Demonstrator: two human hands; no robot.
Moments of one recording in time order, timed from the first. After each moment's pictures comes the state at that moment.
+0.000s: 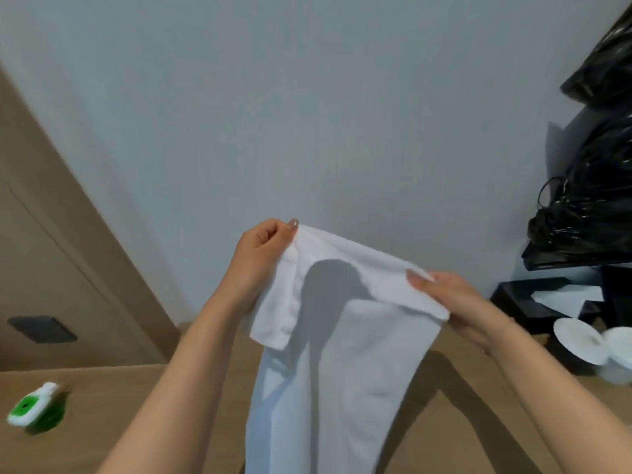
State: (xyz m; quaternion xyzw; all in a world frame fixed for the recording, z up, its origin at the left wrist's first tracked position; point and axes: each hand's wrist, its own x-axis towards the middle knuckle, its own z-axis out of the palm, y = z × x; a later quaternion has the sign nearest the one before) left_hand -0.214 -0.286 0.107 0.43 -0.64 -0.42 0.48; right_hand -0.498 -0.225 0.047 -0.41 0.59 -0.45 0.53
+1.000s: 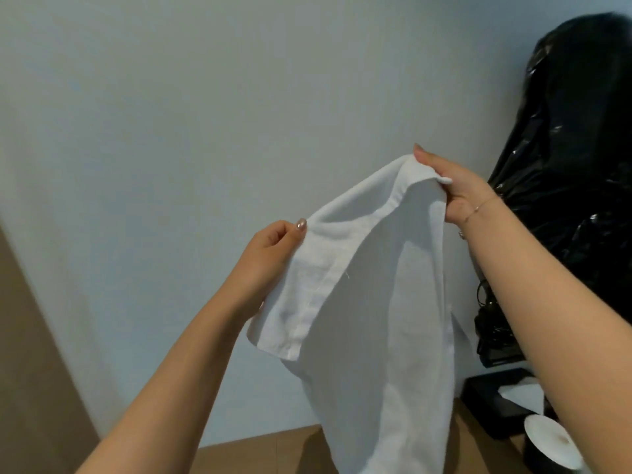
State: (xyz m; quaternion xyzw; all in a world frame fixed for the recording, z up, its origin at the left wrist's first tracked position) left_hand -0.278 -0.317 0.254 0.34 -0.69 -0.42 0.48; right_hand -0.558 -0.309 0.332 -0.41 0.43 -0.66 0.46
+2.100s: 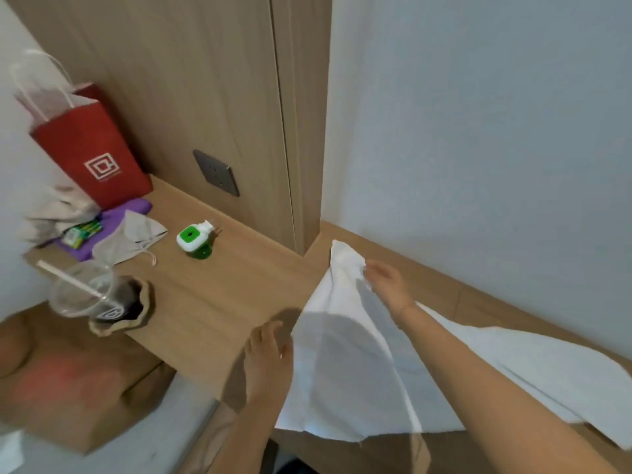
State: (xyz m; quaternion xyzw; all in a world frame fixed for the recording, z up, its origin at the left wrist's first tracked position) left_hand 0.002 -0.177 -0.176 0.87 -0.33 -0.28 0.24; right_hand -0.149 -0.368 -0.153 -0.50 0.61 -0.21 0.58
